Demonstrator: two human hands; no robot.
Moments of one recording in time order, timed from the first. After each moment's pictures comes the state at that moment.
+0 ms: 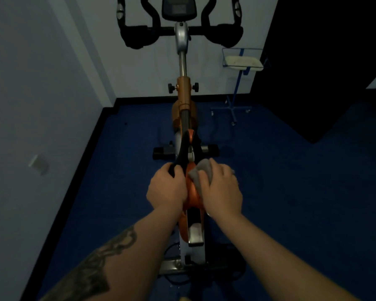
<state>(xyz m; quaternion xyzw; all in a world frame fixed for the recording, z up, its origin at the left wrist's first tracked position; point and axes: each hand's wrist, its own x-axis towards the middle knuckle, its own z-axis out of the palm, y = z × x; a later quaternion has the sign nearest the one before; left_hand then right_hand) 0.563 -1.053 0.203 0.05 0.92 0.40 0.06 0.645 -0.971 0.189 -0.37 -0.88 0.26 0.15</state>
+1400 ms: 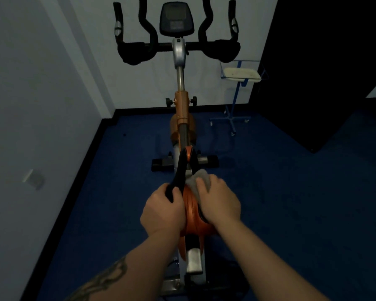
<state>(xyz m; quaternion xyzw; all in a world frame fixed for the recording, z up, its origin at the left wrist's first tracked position) 0.561 -1.051 0.202 0.06 0.93 0.36 0.03 0.613 -0.942 0.201 -0.39 -0.86 0.31 0.05</state>
